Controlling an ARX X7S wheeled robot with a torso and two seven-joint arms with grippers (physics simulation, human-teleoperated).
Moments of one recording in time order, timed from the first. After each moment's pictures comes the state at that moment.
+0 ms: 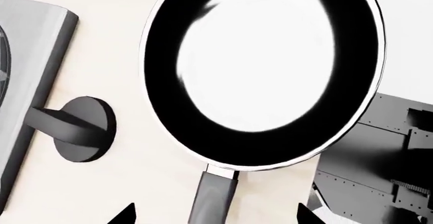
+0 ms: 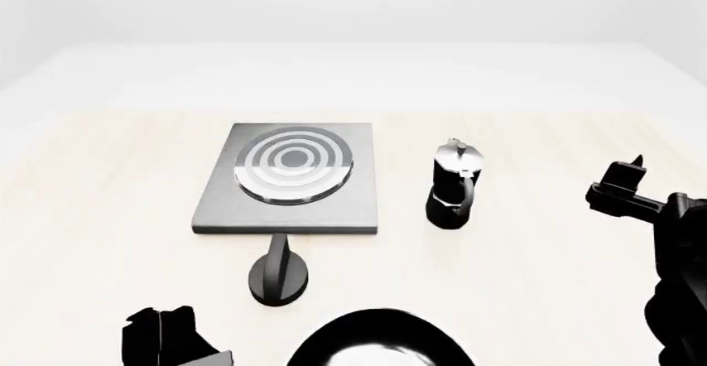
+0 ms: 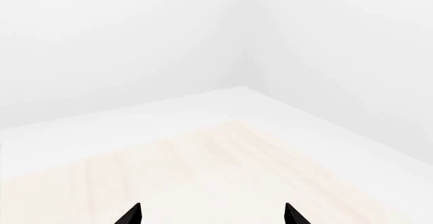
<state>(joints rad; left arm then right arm) -1.41 -1.01 0.96 0.86 -2.18 -1.42 -0.61 0.47 0.35 0.33 -0.49 0.31 1.05 0.33</state>
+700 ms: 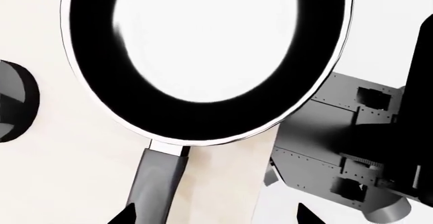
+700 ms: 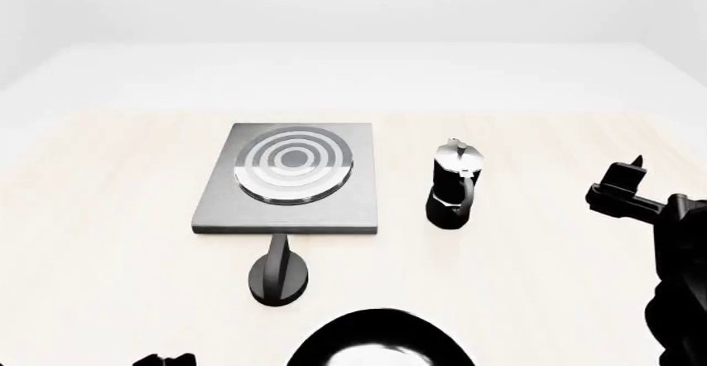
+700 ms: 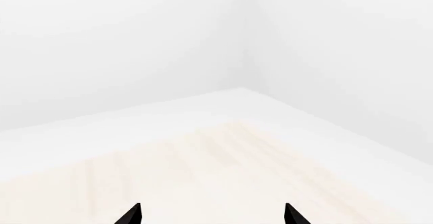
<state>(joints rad) -1.23 -1.04 0.97 0.87 -2.05 -1.44 -0.49 0.46 0.35 0.33 -0.49 0.32 1.04 0.33</state>
